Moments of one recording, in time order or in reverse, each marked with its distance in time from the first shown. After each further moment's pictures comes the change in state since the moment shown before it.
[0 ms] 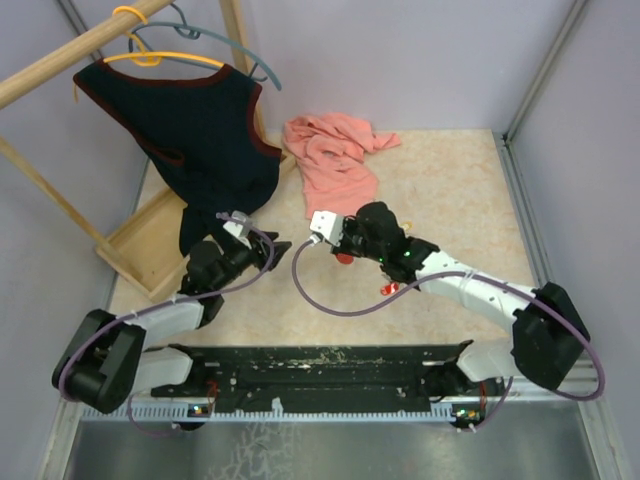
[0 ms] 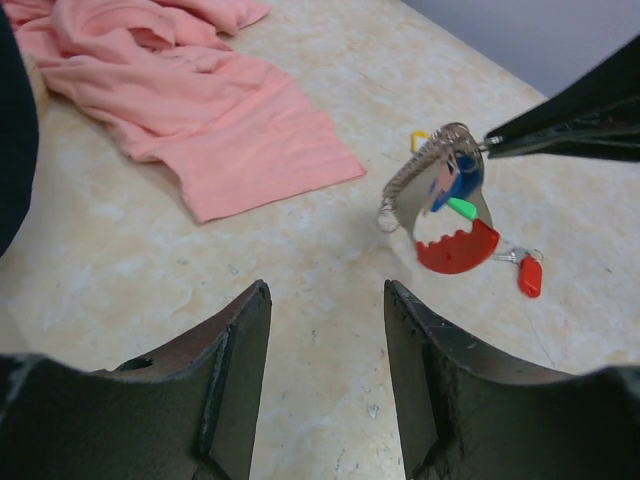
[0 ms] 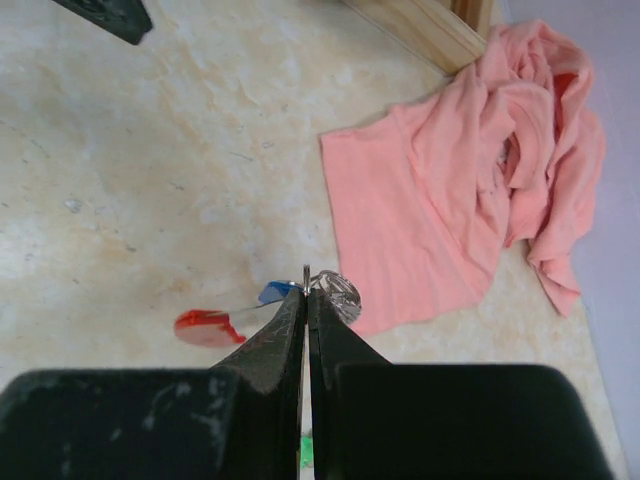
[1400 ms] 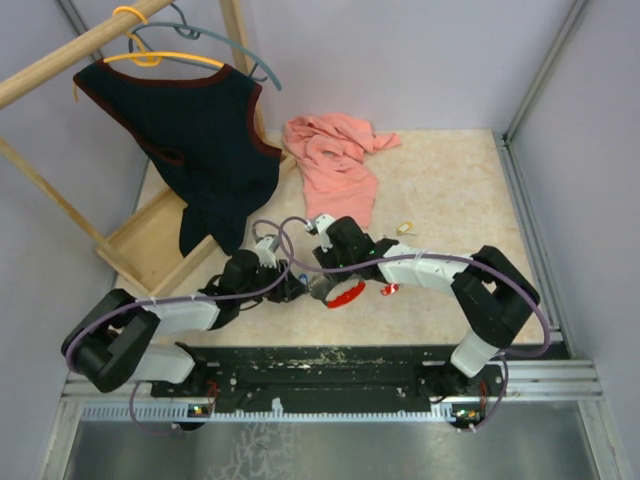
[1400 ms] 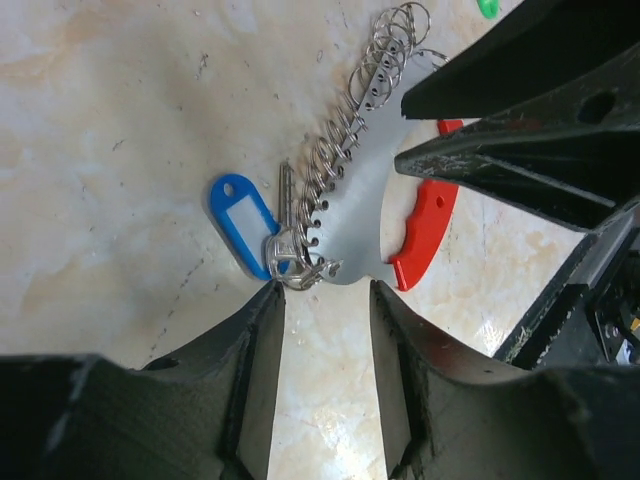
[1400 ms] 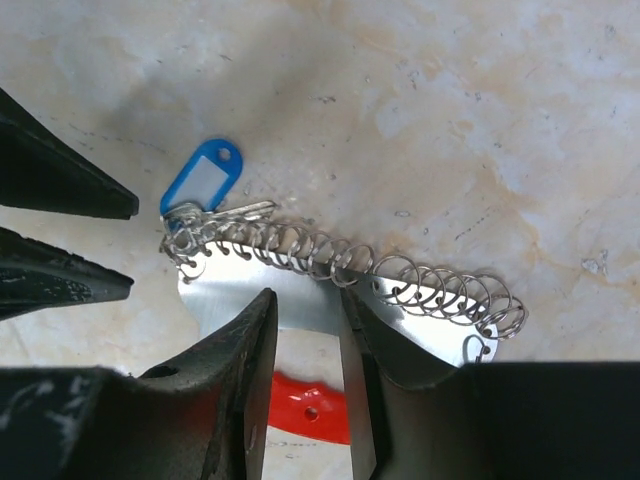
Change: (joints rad) left arm -0.219 0.094 0.001 -0.409 -0.113 -0.367; right arm 0.076 0.316 0.069 -0.119 0.039 0.764
